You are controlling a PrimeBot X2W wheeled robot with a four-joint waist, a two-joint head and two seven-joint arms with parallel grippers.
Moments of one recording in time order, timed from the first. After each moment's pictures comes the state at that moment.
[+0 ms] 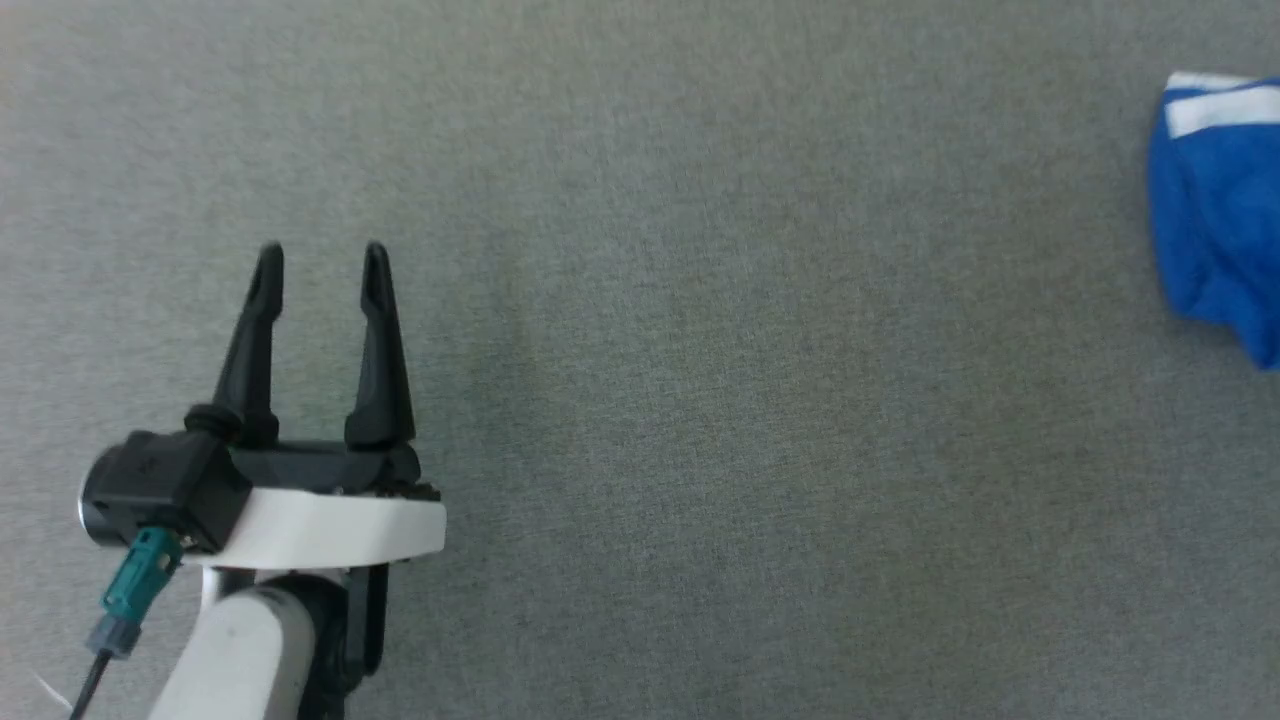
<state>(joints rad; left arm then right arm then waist) -0.16 0.29 -0.23 -0.28 -0.37 0.26 -0.17 -0.45 -0.65 -0.05 0.11 0.14 0.13 0.61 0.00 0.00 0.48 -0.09</state>
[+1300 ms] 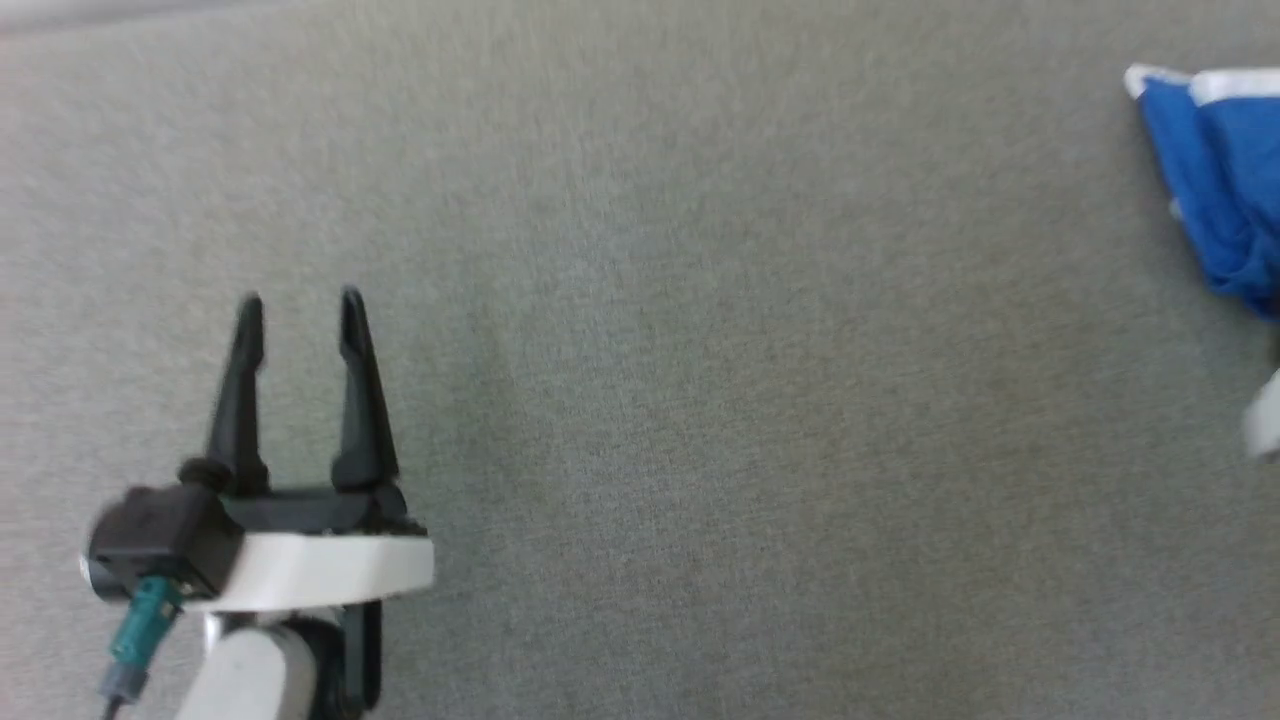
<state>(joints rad) -0.12 0.28 -0.20 -0.25 -0.36 0.25 -0.25 -0.39 -0.36 -0.24 0.21 0.02 0.13 0.09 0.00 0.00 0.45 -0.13</state>
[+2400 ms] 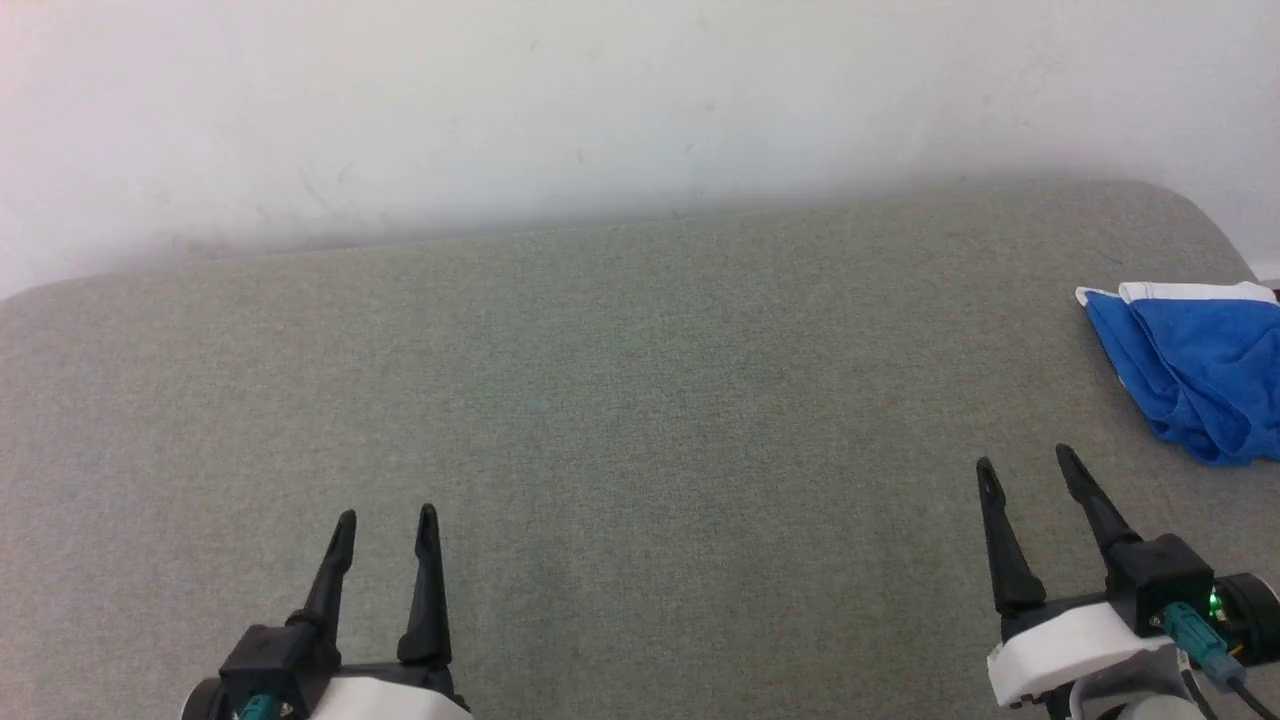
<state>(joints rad) 0.13 0.11 -0.11 -0.02 -0.25 0.07 -0.26 0.02 -0.05 -0.04 0.11 -0.03 0.13 -0.23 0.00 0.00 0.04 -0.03</state>
